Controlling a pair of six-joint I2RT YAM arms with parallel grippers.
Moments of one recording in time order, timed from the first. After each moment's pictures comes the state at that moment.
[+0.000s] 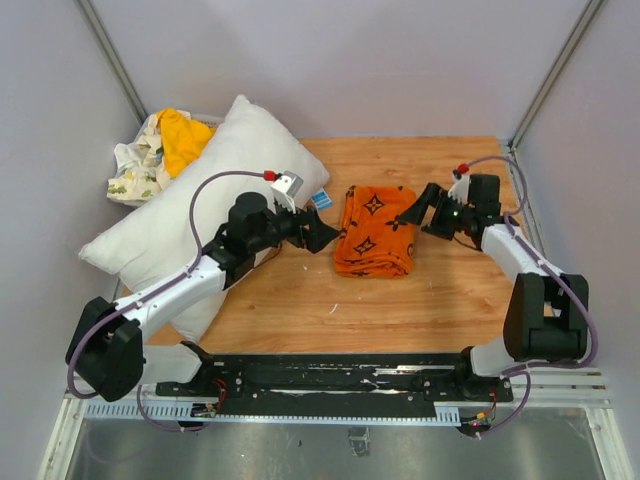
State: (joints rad) left arm -0.59 1.27 0.81 0.26 0.31 -0.35; right arm -0.01 1.46 0.98 -0.18 -0.61 0.46
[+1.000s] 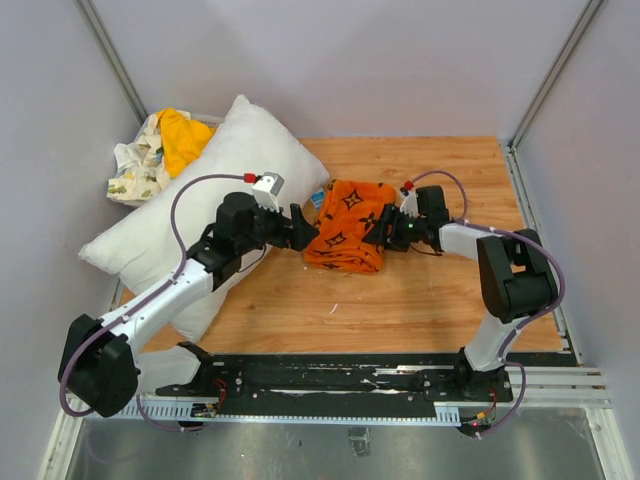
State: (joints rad) left arm -0.53 1.18 0.78 0.05 0.22 -0.35; right arm 0.22 1.73 0.88 0.03 -0.62 0.51
